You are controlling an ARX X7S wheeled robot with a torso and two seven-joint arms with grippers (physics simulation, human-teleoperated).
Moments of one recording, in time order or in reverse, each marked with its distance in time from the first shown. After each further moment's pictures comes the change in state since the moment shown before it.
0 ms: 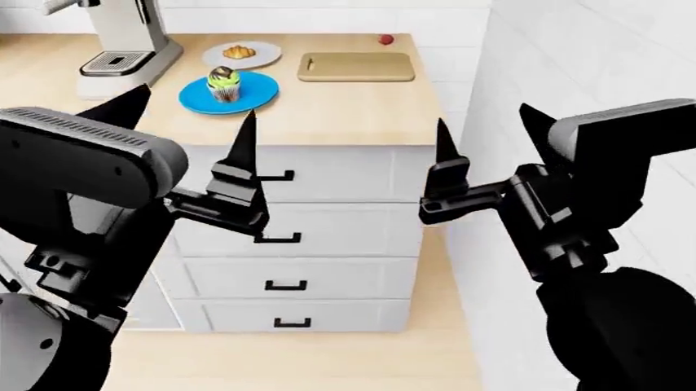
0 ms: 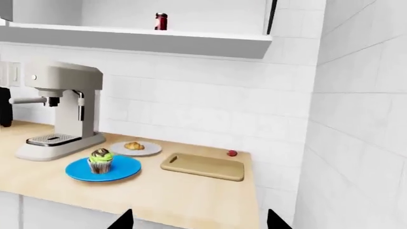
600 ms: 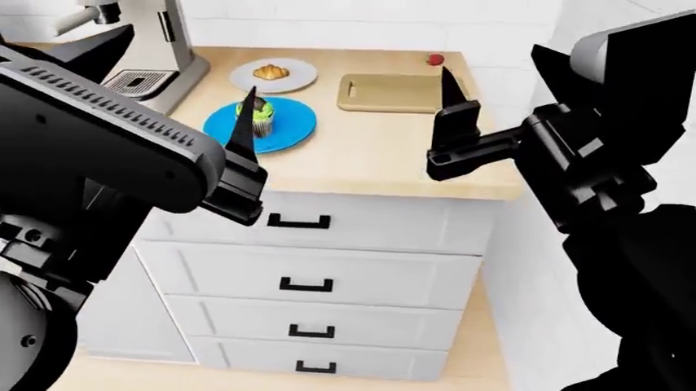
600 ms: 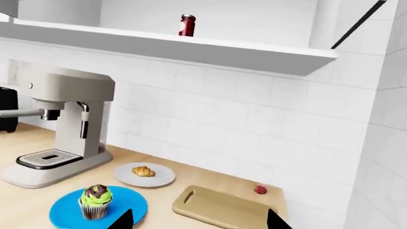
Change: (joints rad) left arm -0.238 -0.249 0.229 -0.018 -0.137 0.002 -0.141; right arm 0.285 0.035 0.021 0.016 0.121 0.245 0.025
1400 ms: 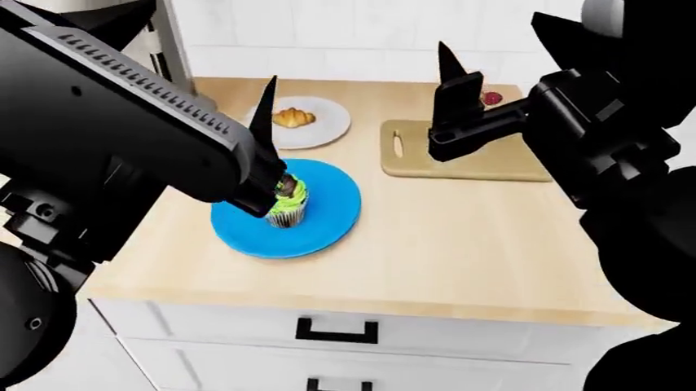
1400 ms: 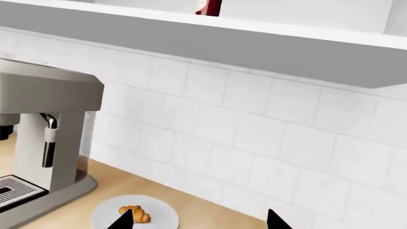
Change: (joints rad) left arm -0.151 -0.037 0.120 -0.057 -0.082 -0.006 -0.040; right arm 0.142 0.108 0.029 0.109 0.437 0.014 0.275
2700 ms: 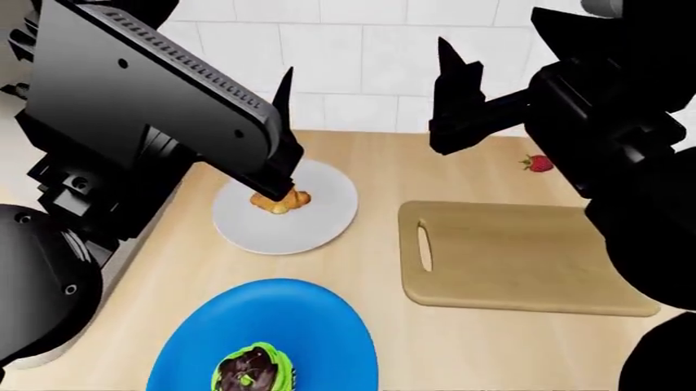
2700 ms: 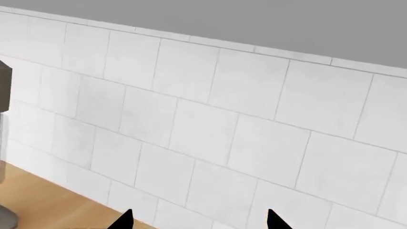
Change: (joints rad) left arm -0.050 -0.012 0.146 -0.090 0.046 0.096 -0.018; right arm 0.065 0.091 -0.056 0.118 0.283 -0.063 0.232
